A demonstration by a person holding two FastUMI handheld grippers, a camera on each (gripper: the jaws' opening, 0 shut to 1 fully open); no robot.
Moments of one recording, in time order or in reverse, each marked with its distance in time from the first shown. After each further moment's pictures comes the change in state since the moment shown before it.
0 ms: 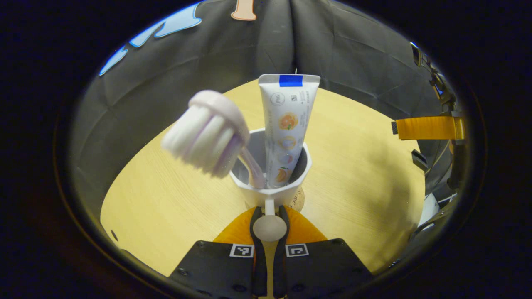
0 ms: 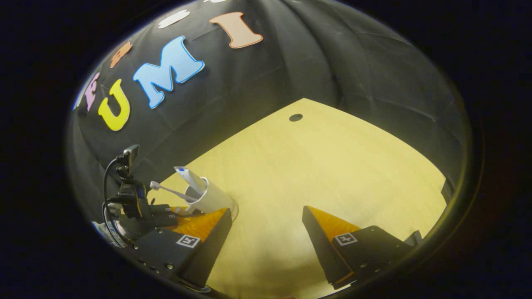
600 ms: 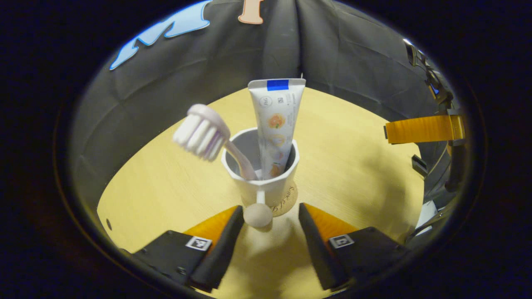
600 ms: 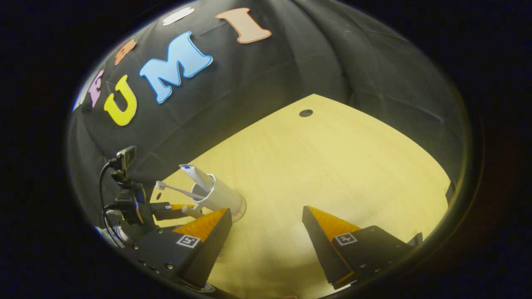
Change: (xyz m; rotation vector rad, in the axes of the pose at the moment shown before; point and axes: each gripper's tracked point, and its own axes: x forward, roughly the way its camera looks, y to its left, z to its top) left arm -0.026 -0.011 0.003 -0.056 -0.054 0.062; right arm 0.003 0.016 -0.007 -0.032 0.042 0.065
